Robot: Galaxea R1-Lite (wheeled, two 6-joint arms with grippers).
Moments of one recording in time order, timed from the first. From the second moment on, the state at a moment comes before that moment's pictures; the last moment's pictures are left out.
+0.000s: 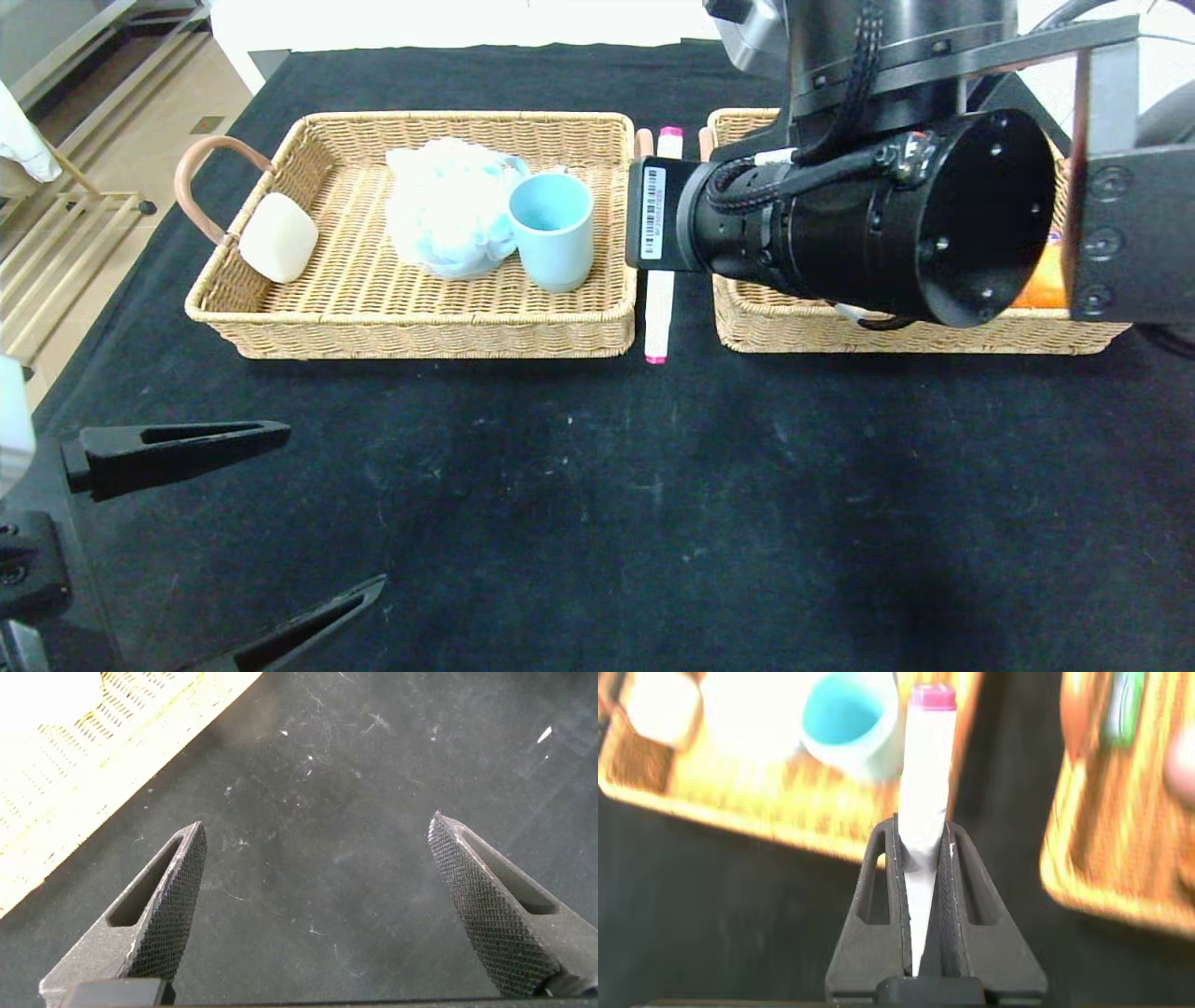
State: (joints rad) left arm -0.65 0.96 -0.72 0.04 0.03 0.34; right arm 0.91 1.90 -1.85 0.14 -0.49 0.28
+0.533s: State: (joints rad) left arm -0.65 0.95 -0.73 0.03 0.03 0.35; right arm 0.91 1.99 -1.83 -0.23 -0.48 0.08
